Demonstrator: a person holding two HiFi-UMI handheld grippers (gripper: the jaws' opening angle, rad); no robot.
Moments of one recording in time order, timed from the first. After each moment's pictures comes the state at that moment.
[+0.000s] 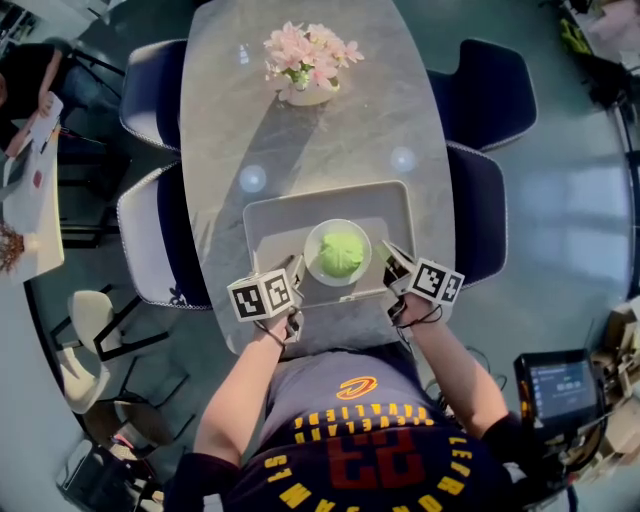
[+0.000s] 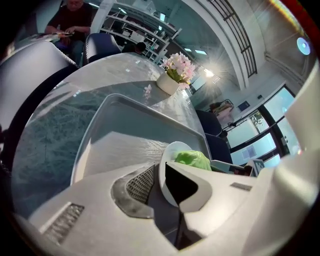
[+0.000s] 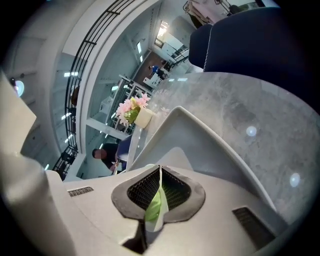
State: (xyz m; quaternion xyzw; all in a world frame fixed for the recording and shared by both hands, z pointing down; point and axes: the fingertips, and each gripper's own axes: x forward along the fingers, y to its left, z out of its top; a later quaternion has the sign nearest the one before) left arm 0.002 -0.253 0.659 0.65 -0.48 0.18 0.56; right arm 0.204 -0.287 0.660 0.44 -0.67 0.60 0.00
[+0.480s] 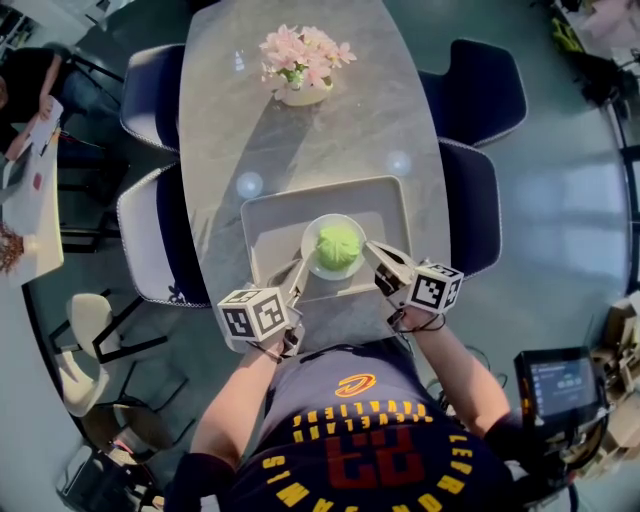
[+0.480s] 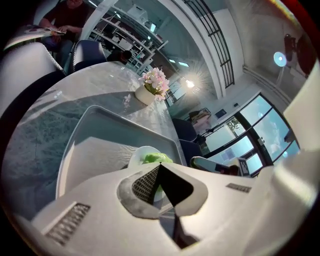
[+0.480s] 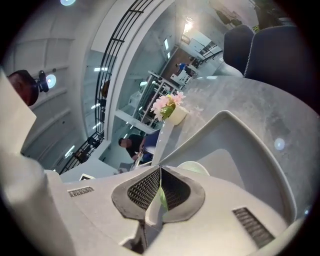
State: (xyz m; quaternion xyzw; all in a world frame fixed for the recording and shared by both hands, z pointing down) left arm 0.028 -0.238 0.592 0.72 -0.42 0.09 0.54; right arm 0.157 -0.275 0.575 0.33 -0.78 0.53 -0.02
